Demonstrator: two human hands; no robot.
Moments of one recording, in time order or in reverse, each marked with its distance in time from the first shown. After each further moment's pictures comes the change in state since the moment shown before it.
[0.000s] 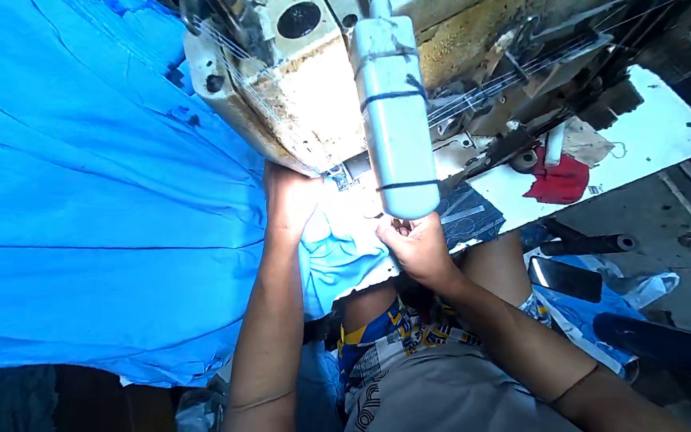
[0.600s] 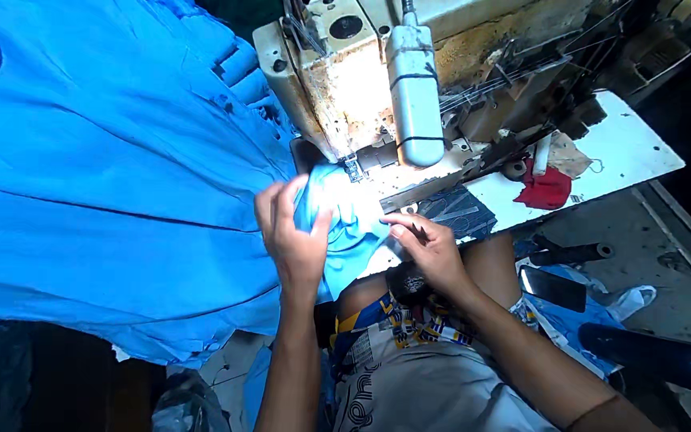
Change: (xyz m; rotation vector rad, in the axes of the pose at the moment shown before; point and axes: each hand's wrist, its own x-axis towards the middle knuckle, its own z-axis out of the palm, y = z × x) left_hand -0.104 0.033 -0.062 -0.148 0.222 -0.015; right_hand -0.034 -0.002 -0.028 -0.237 -0.124 -0.019
